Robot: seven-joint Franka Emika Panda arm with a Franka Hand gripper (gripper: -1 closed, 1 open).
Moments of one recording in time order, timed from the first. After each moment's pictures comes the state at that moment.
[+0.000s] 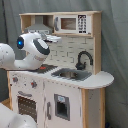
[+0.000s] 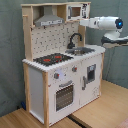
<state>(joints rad) -0.69 -0.79 0.80 -2.34 -0.37 3.29 -1.37</state>
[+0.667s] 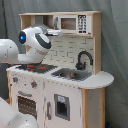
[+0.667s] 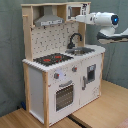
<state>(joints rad) -0.80 -0.72 0.88 -2.19 -0.37 3.29 -1.41</state>
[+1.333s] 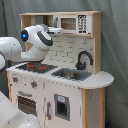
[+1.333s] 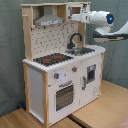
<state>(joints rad) -0.93 -0.67 0.98 -2.08 -0.37 3.28 -1.41</state>
